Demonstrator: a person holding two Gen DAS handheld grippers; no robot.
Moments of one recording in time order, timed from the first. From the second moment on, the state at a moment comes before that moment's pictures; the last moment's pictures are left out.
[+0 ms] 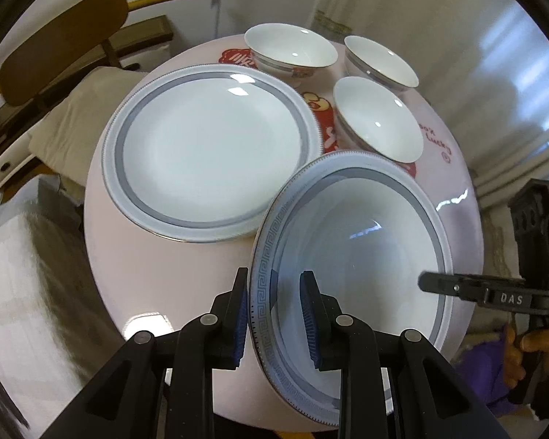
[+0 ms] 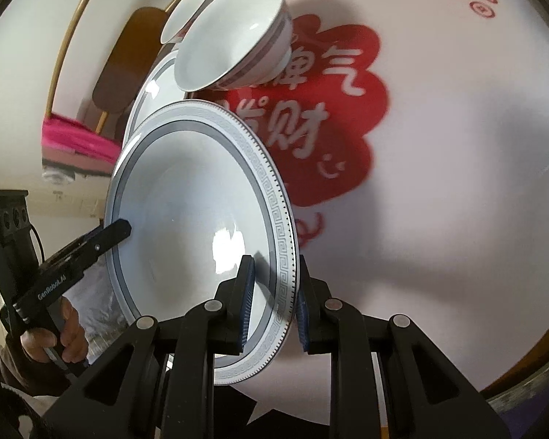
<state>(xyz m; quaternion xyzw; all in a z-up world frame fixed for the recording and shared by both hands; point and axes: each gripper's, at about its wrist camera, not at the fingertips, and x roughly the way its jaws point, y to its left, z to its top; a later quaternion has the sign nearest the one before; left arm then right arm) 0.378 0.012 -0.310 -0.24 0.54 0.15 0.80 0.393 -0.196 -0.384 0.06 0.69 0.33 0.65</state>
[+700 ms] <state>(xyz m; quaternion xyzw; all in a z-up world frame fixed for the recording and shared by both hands) 0.370 0.127 -0.291 -0.19 0.54 0.07 0.82 0.373 -0.111 -0.371 0.13 0.67 0.26 0.69</state>
